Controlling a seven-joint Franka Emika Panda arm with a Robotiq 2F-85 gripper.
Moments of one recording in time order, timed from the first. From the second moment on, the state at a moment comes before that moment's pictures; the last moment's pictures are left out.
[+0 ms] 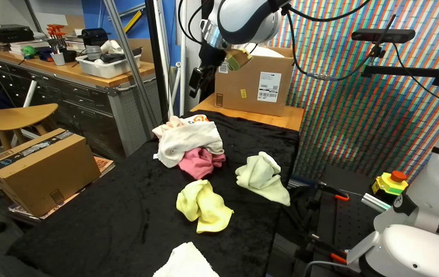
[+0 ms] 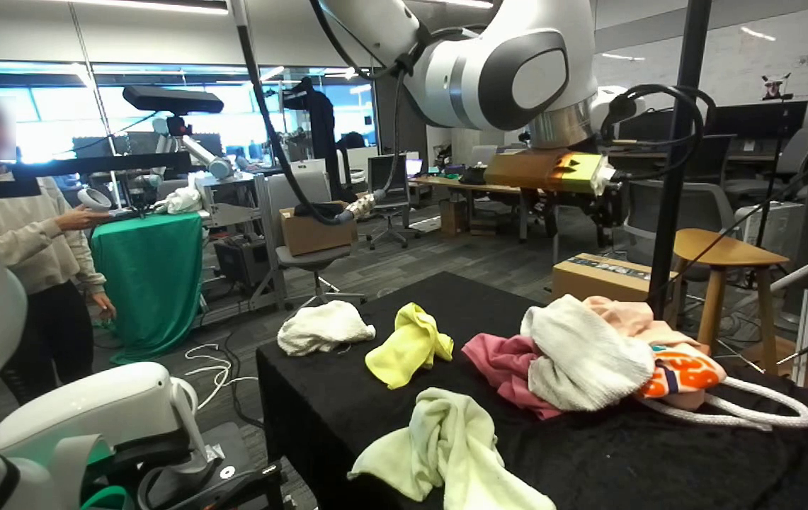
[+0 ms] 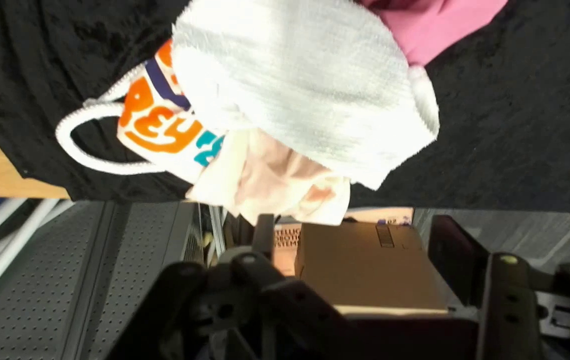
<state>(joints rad) -0.06 0.16 0.04 -2.01 0.10 2.57 -0.26</state>
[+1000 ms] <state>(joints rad) -0.05 0.16 0.05 -2.10 0.27 1.99 -0.42</state>
